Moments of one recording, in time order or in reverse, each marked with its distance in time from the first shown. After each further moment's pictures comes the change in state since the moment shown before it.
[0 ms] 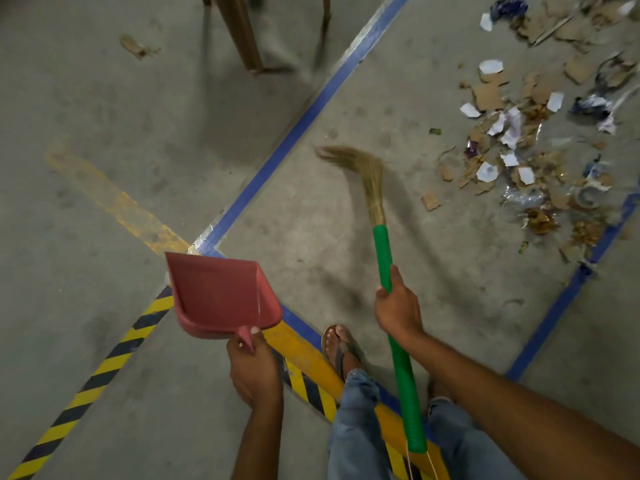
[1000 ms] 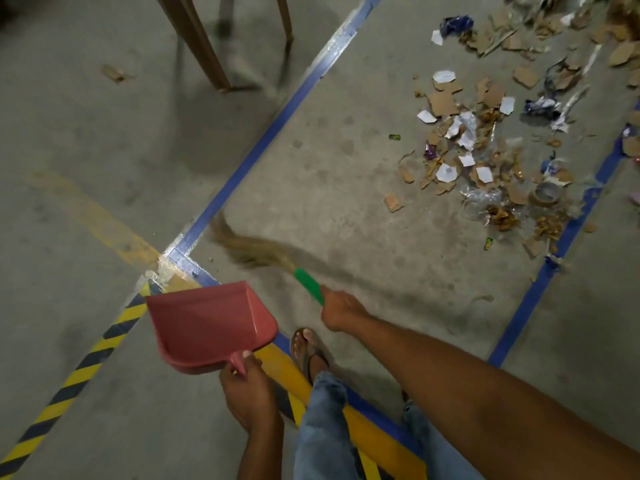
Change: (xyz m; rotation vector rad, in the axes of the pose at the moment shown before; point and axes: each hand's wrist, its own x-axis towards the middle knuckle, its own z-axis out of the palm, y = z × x) left_hand -0.126 -0.061 0.053 -0.123 0.059 -0.023; right_hand 0.028 0.064 -0.013 -0.437 -0.424 -0.270
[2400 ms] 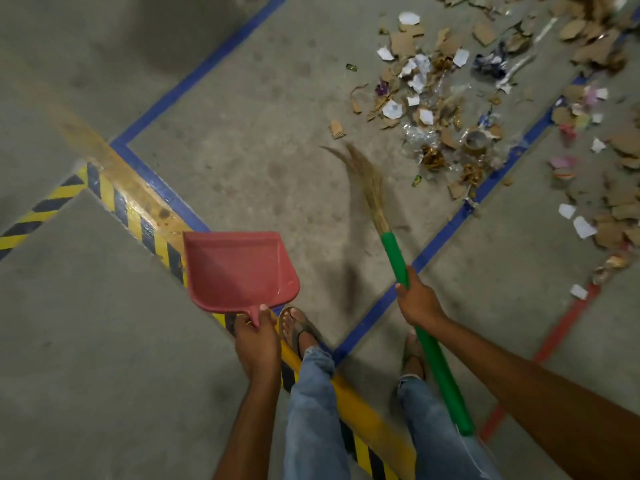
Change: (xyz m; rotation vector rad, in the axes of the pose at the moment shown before) left_hand -0.277 -0.248 0.018 -0.006 -0.198 -0.009; right_hand -0.221 0.435 0.077 0.237 0.307 0.201
